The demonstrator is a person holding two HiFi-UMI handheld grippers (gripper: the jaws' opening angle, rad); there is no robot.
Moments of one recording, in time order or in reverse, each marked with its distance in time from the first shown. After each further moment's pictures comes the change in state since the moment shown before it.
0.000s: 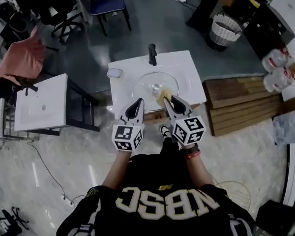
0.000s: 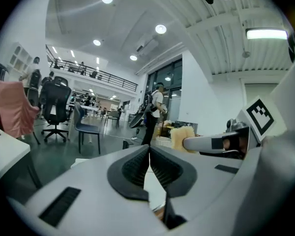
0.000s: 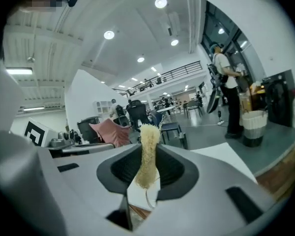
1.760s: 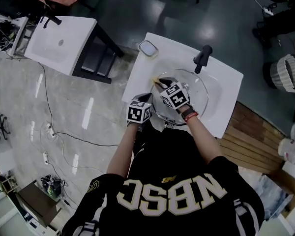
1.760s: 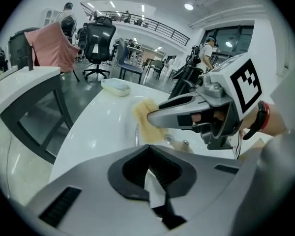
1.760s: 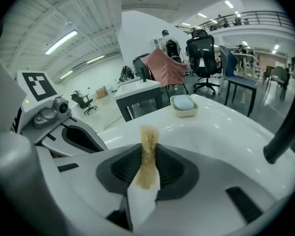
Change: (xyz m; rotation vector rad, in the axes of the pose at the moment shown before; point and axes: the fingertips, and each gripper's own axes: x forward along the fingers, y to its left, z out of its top) left arm 0.066 0.150 -0.249 -0.393 0.544 0.441; right arm 0.268 0.012 -0.220 -0.465 0.680 0.700
